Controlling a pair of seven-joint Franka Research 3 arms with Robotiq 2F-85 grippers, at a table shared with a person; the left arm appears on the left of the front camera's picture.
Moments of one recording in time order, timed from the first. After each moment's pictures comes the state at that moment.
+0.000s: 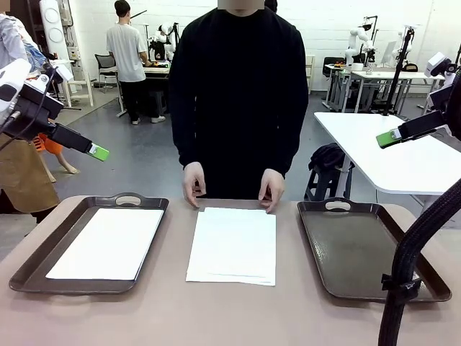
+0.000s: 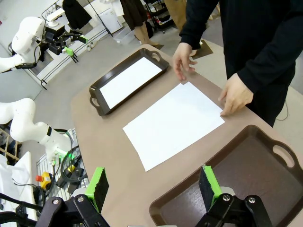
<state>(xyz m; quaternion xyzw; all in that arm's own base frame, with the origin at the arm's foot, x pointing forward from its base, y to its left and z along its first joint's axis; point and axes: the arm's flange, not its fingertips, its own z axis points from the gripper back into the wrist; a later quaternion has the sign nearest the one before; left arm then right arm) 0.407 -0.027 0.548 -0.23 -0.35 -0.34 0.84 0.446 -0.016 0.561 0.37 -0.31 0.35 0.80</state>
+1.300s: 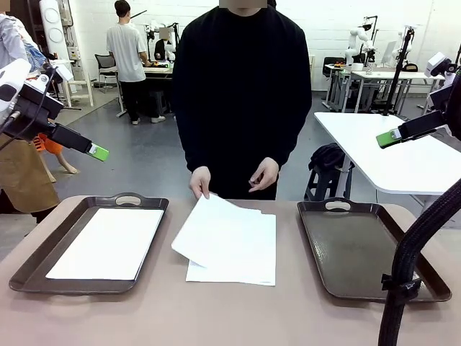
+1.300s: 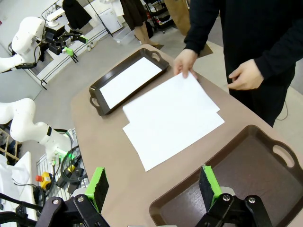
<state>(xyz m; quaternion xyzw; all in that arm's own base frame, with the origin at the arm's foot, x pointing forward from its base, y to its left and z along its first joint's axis) 0.407 -0.027 0.548 -0.23 -0.35 -0.34 0.84 0.446 -0.016 0.561 0.37 -0.31 0.35 0.80</state>
